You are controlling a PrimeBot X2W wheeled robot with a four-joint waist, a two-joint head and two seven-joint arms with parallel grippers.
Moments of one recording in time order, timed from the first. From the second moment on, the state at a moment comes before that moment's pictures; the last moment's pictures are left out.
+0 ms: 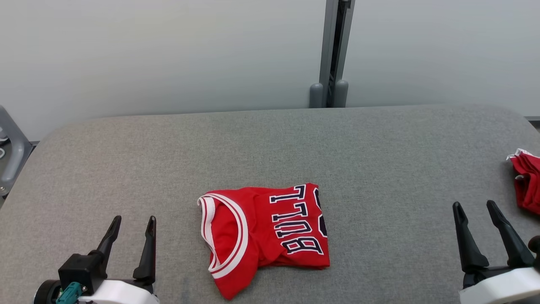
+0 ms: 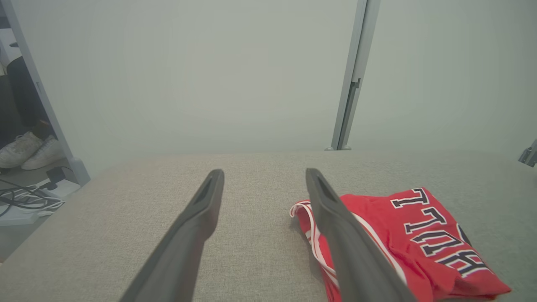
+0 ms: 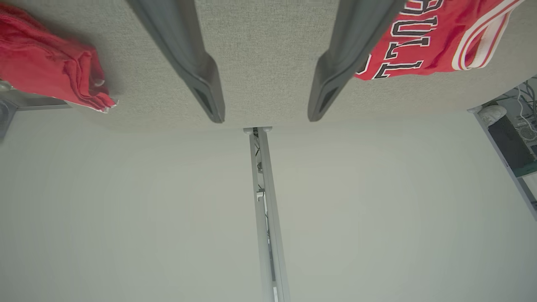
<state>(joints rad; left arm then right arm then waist) 0.06 0.15 -0.05 0.08 -0.25 -0.02 -0.12 0.08 -0.13 -0.04 -0.05 0.30 0.13 -0.06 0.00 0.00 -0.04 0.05</state>
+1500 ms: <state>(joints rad) 0.05 0.18 -0.06 0.06 -0.29 0.01 -0.12 0.11 -0.09 -0.05 -0.06 0.30 0.13 -0.03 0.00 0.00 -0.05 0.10</state>
